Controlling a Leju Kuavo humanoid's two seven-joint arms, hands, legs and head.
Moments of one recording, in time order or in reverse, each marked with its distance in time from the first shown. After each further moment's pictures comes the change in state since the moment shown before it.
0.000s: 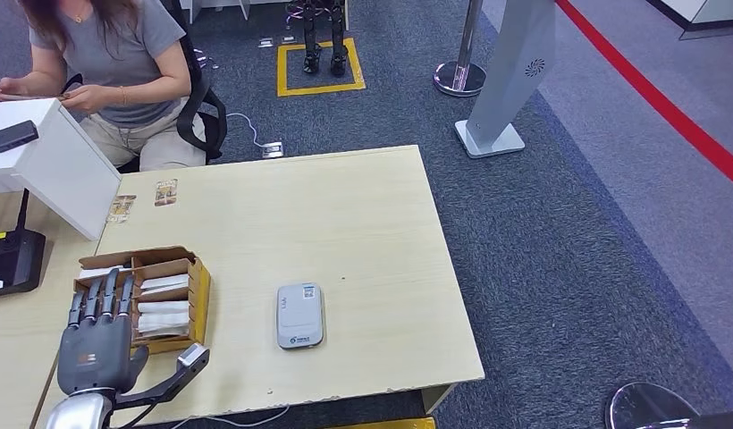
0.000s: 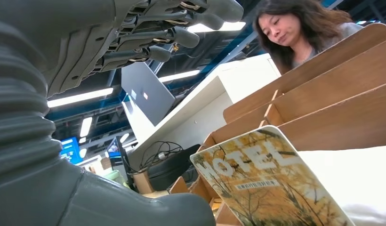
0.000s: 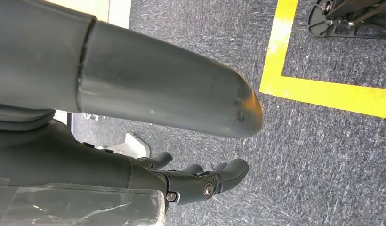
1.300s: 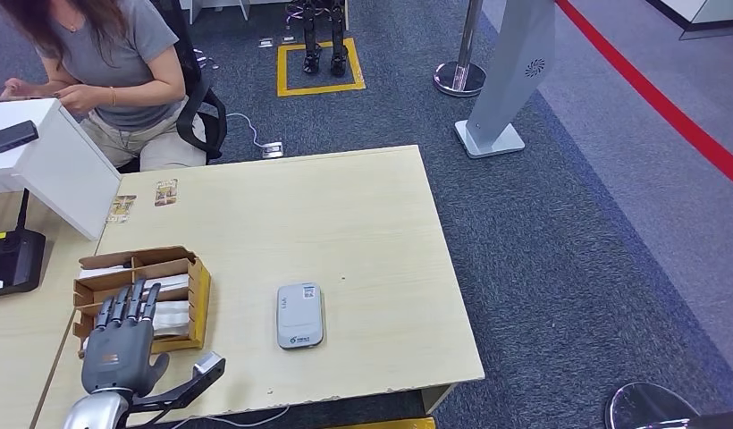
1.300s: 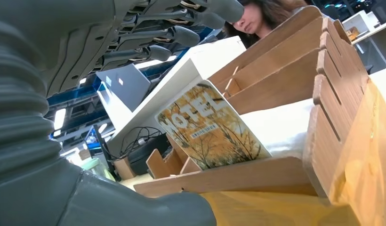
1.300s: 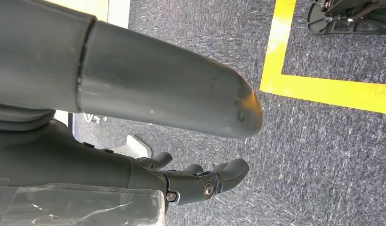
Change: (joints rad) left arm -0.021 -0.003 -0.054 0.048 0.070 -0.042 -0.036; right arm 0.000 0.000 0.000 0.001 -0.016 -0.012 0.003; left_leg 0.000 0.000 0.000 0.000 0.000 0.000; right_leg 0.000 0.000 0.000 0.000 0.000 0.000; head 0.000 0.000
